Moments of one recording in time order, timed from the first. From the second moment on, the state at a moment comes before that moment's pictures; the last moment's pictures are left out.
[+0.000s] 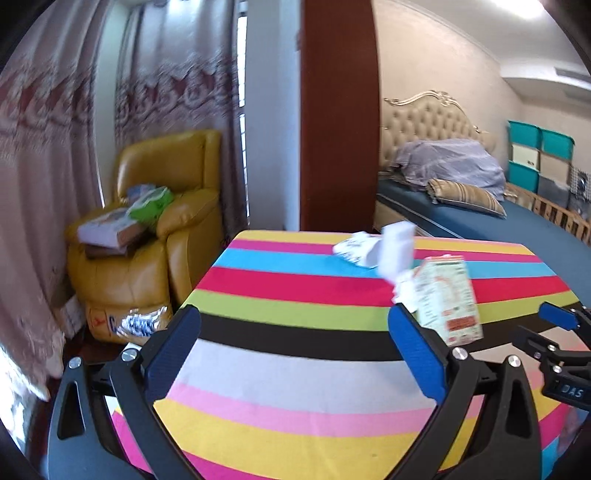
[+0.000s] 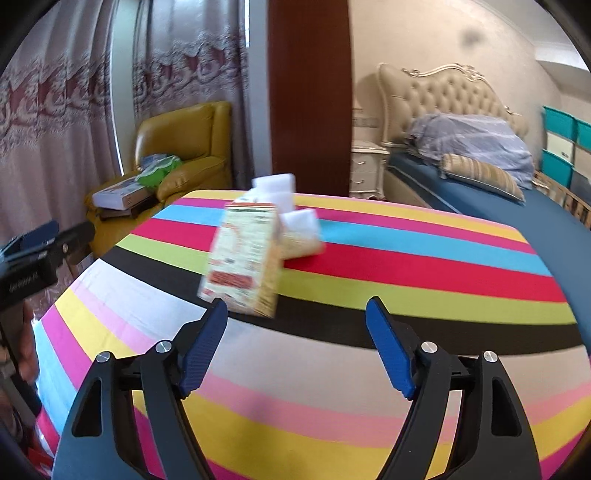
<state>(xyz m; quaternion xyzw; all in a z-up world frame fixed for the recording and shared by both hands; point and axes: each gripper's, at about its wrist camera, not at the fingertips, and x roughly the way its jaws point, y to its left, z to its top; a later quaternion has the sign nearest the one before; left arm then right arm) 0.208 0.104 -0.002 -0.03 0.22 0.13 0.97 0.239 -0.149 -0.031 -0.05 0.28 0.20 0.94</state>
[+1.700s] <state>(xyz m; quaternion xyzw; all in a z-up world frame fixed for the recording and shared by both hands) 0.458 -0.045 -0.067 0.08 0.38 -0.08 0.92 0.315 -0.240 -0.045 0.02 0.31 0.14 0.94</state>
